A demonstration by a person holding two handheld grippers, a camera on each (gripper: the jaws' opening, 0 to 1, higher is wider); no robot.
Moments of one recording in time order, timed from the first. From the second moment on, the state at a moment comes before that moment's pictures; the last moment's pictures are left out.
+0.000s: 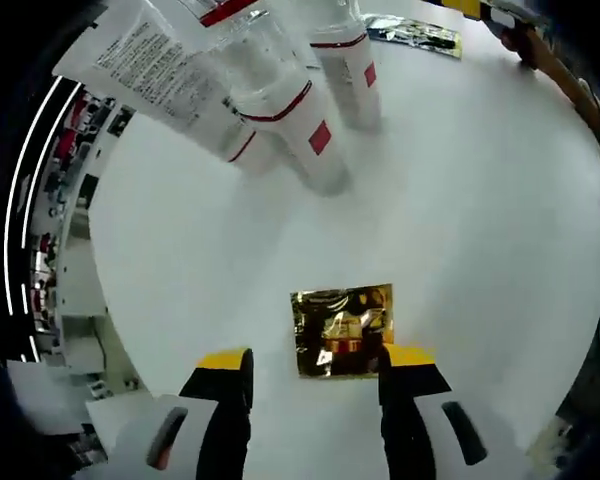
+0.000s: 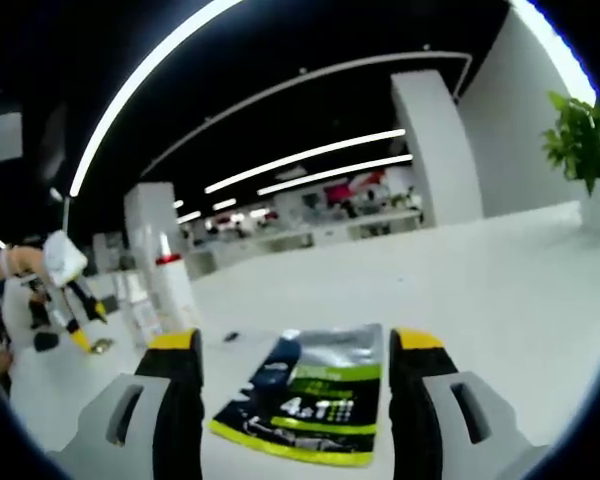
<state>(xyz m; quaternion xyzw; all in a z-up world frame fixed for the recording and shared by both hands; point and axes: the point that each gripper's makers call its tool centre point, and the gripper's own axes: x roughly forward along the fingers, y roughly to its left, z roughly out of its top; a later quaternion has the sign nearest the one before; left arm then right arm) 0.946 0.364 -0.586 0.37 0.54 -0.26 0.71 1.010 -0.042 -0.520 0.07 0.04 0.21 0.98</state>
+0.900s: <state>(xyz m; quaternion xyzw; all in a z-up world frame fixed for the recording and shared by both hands) 0.922 0.345 -0.600 0.23 0.62 -0.27 0.70 1.010 -0.041 -0.519 0.07 0.04 0.21 0.98</state>
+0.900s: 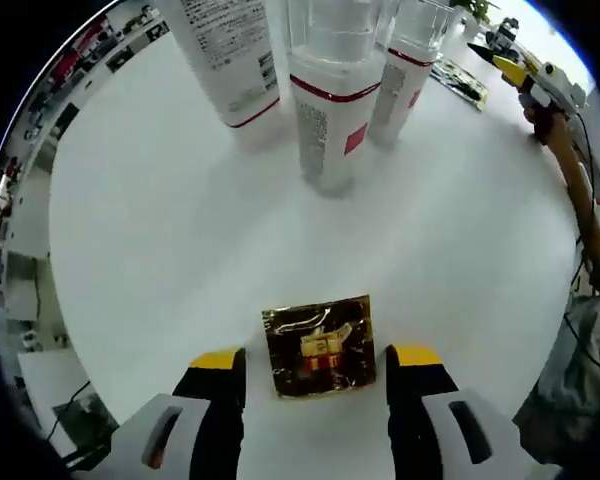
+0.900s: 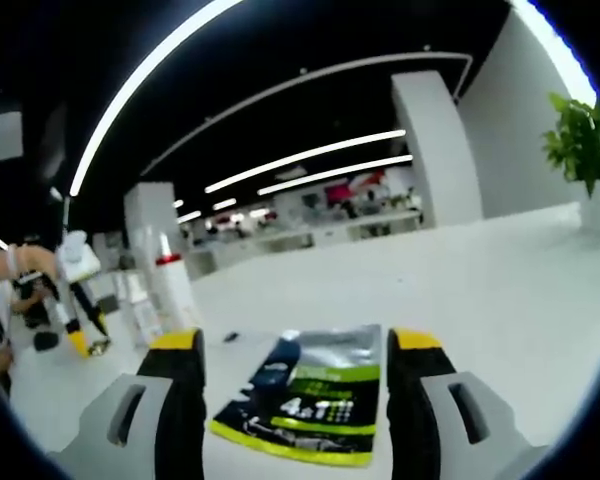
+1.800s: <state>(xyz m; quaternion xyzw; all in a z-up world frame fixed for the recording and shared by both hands) 0.915 0.264 -0.522 0.36 0.48 -0.35 0.72 0.992 -0.008 -0.492 0.14 0.00 0.31 0.94</state>
